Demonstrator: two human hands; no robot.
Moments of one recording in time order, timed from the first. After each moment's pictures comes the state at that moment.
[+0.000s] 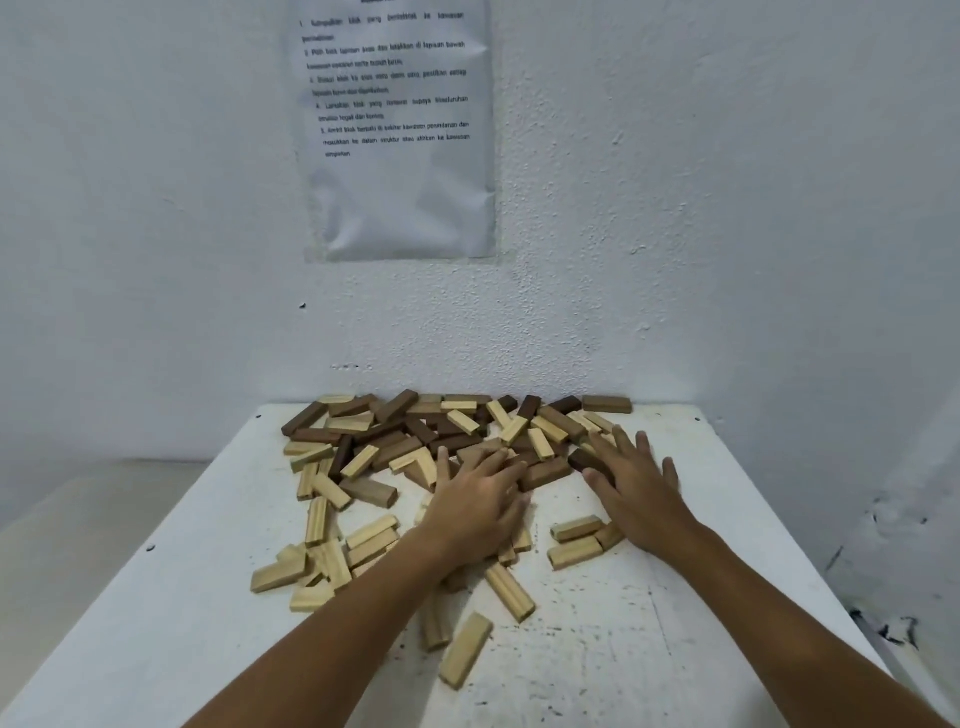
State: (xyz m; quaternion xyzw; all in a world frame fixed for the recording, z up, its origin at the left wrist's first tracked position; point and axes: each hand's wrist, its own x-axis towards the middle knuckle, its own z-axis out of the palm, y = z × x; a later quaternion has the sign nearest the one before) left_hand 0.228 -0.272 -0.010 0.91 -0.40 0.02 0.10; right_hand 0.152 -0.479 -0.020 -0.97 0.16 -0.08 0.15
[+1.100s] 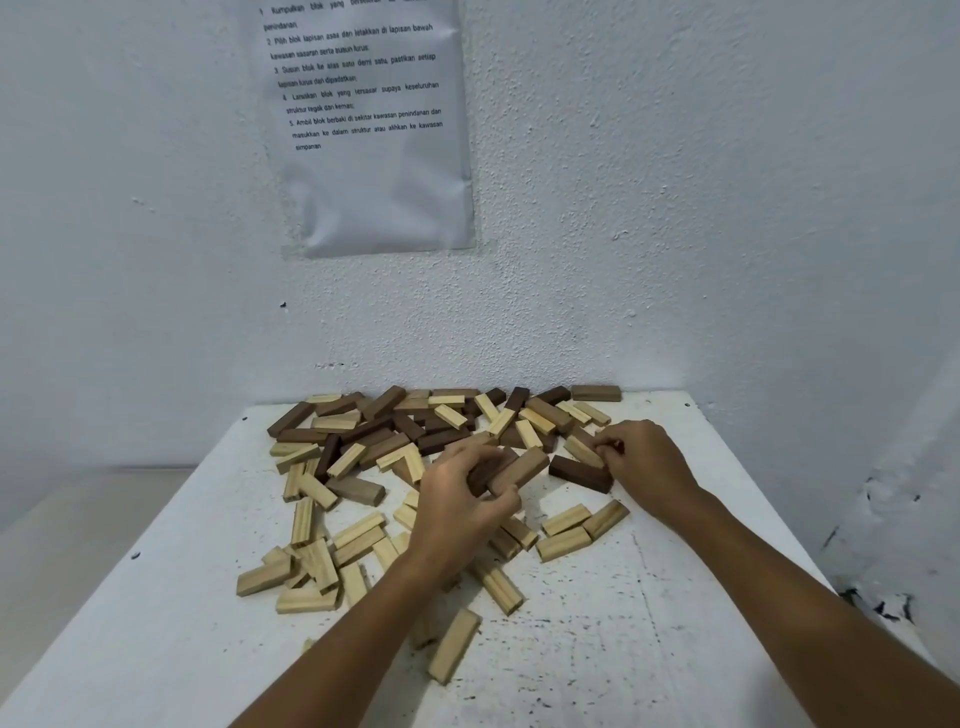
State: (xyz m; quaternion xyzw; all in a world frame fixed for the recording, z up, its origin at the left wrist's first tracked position) left_hand 0.200 -0.272 -0.003 0.81 -0.30 0.09 0.49; right_hand 0.162 -0.506 -0.015 -0.93 0.15 -0.20 0.26
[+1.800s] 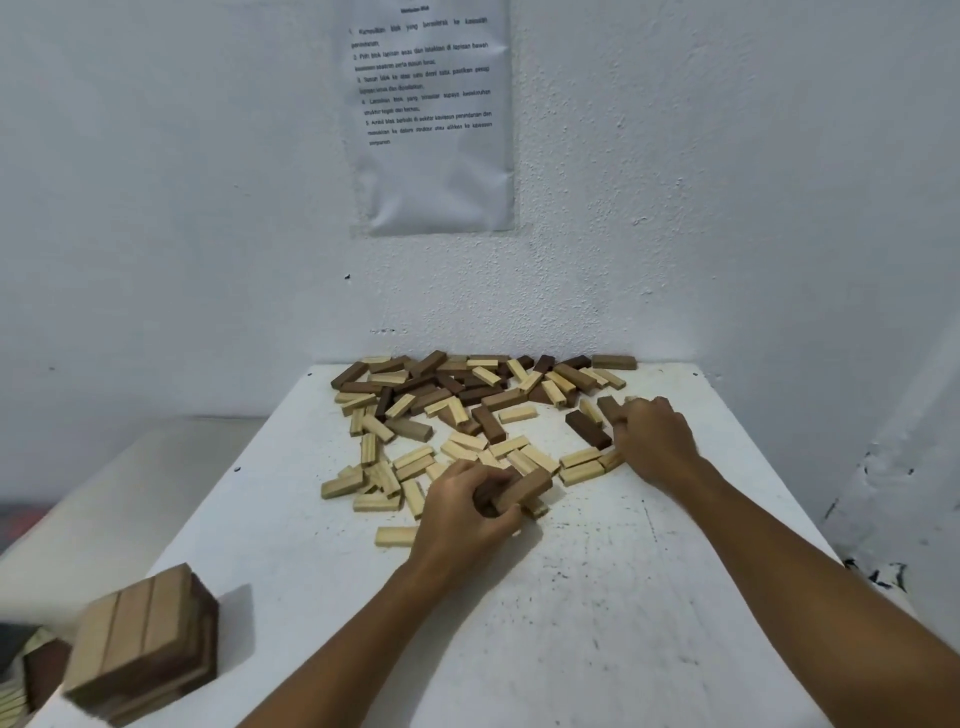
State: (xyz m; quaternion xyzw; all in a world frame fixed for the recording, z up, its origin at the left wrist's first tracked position) left_hand 0.119 -0.203 -0.009 0.84 -0.29 0.08 0.45; right_hand 0.125 -0.467 -0.007 -0.96 0.21 -0.15 0.14
